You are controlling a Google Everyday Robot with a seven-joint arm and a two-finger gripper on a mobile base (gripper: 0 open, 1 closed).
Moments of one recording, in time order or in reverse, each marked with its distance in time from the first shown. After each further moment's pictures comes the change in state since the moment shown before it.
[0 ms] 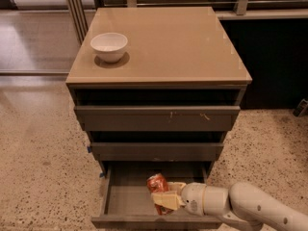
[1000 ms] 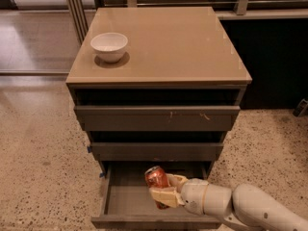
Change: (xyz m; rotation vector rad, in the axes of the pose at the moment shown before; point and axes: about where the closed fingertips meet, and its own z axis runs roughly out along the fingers) arm -0.033 0.024 -0.010 0.039 -0.076 -0.164
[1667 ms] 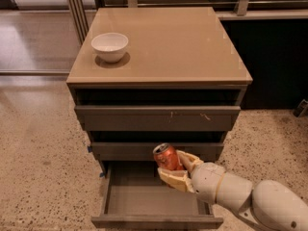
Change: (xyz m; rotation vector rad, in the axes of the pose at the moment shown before) arm -0.095 0.014 -0.049 0.144 -0.126 -0.280
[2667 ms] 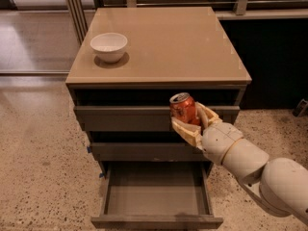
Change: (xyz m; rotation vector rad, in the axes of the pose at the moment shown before) arm -0.131 -0.074 -0.027 0.313 -0.184 -0.206
